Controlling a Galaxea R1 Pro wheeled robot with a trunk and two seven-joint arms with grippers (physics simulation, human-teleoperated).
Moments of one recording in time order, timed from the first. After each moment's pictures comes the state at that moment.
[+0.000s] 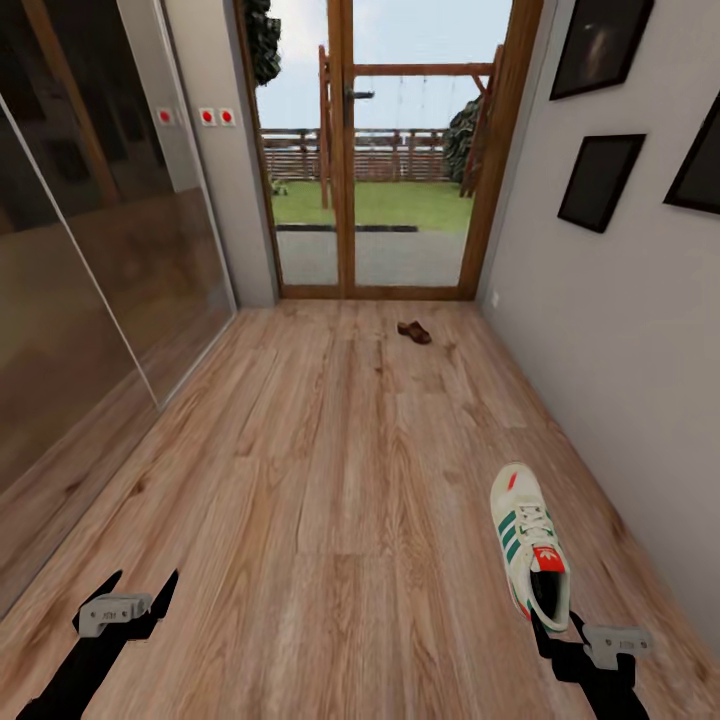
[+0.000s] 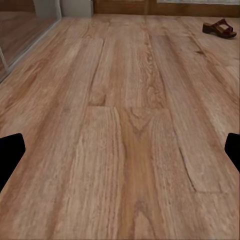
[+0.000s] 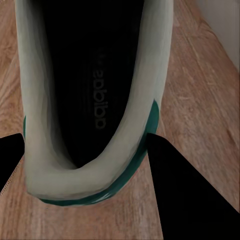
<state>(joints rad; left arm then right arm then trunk) -0.02 0.15 0.33 -1.18 0.15 -0.31 -0.39 0.09 -0.05 -0.25 -1.33 0.05 -0.08 0.12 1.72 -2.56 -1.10</state>
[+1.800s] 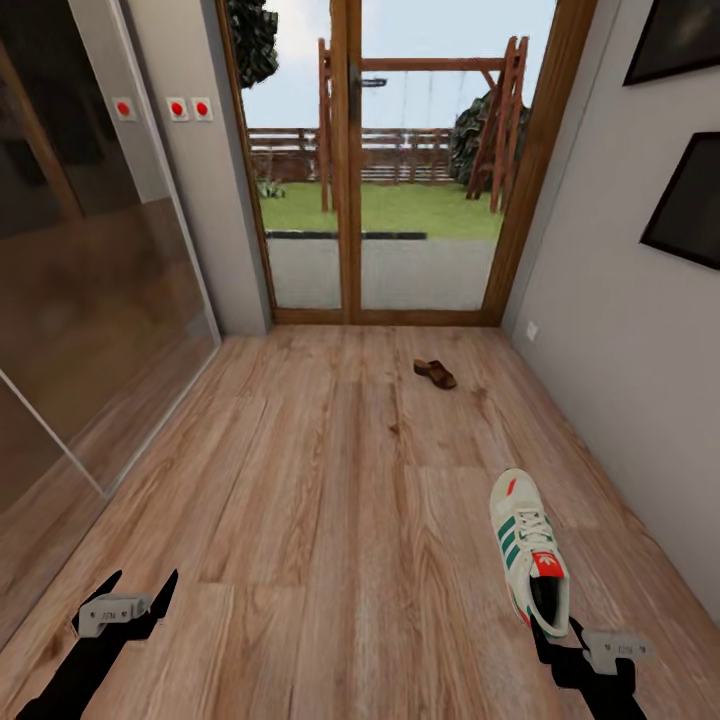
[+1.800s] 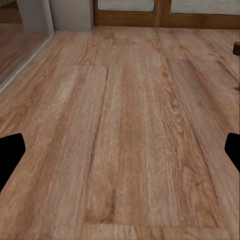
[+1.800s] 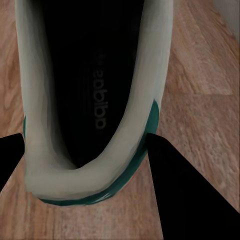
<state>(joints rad) -0.02 0.15 0.33 -1.18 0.15 -0.31 -0.39 0.09 -0.05 -0.25 -1.31 0.05 -0.08 0.12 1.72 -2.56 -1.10</state>
